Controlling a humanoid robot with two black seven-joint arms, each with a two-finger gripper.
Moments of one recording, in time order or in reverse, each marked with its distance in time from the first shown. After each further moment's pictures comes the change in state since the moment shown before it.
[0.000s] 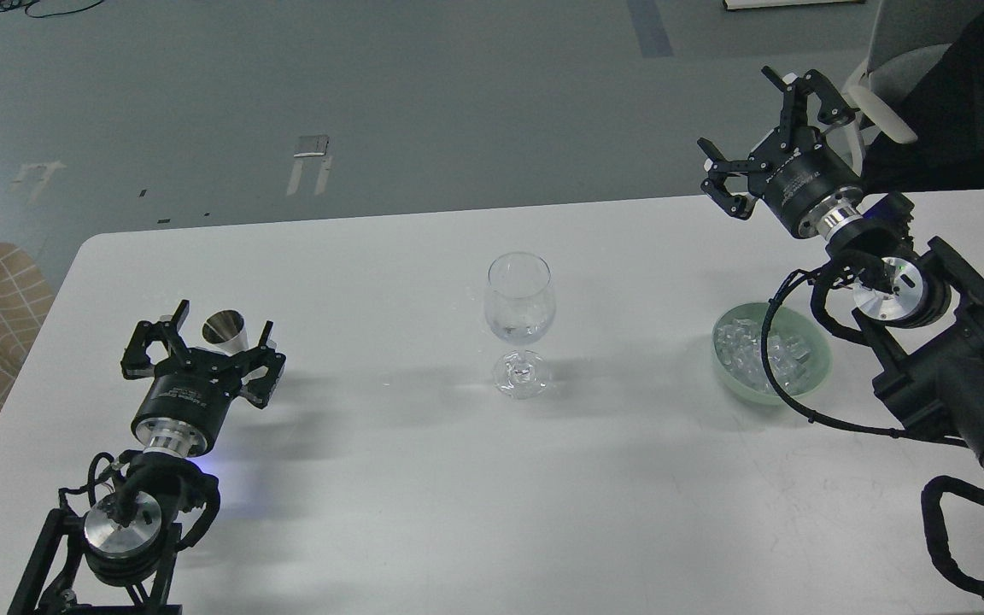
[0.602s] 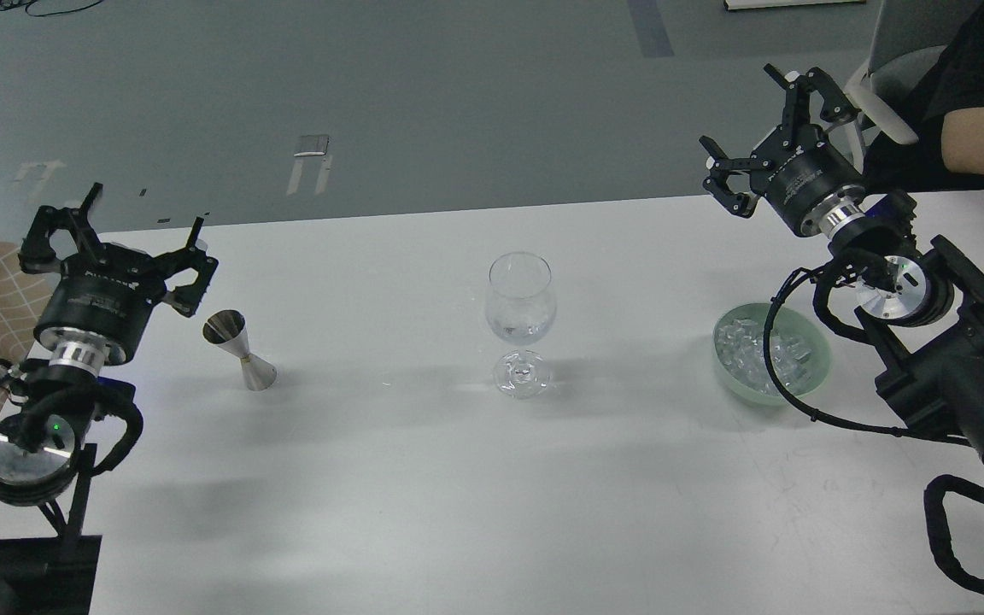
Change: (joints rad) left arm -0.155 0.196 -0.032 -0.139 0.011 0.083 0.024; right arm 0.002 -0.013 -0.001 0.009 -0.003 0.003 0.000
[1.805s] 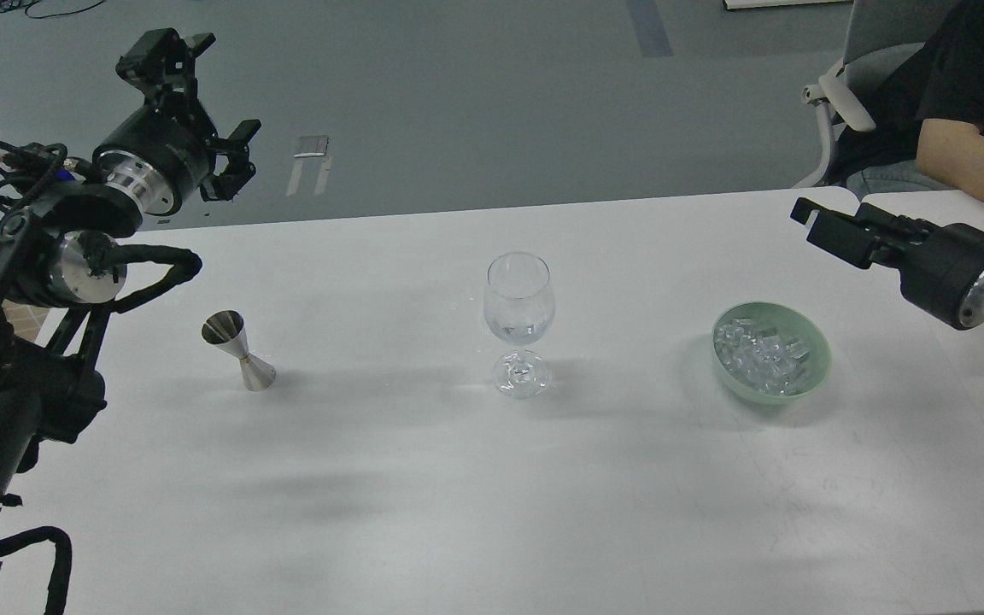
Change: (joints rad) left arm -0.500 0.176 0.414 0.296 0.477 0.000 0.072; right arm -0.370 -0.692 -0.303 0.783 -1.355 -0.372 0.044
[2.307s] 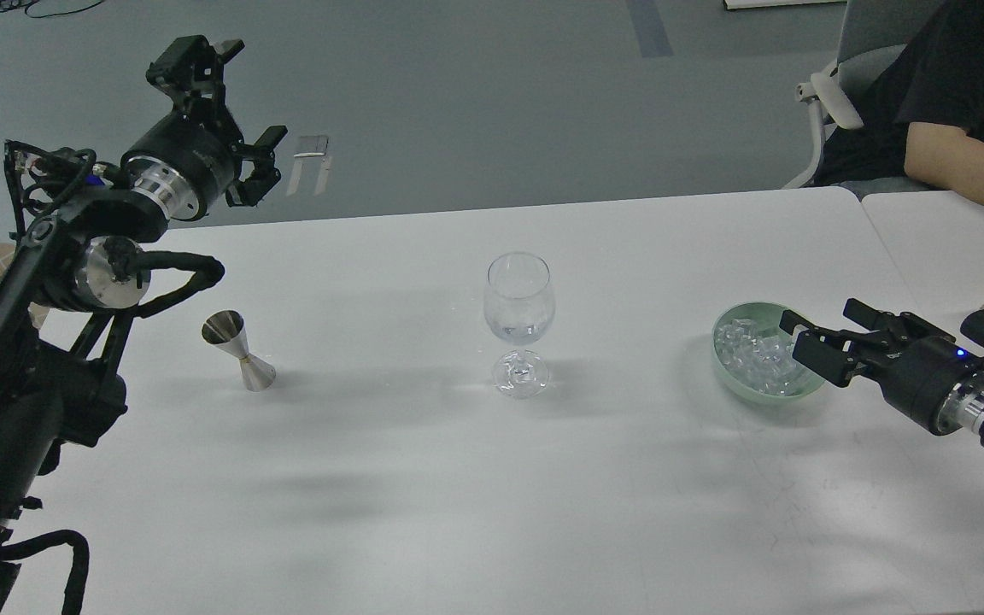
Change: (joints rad) left arm 0.009 -0.029 0.013 -0.014 0.002 0.000 0.000; right arm -0.190 0.082 -0.002 -0.042 -0.189 -0.112 0.032
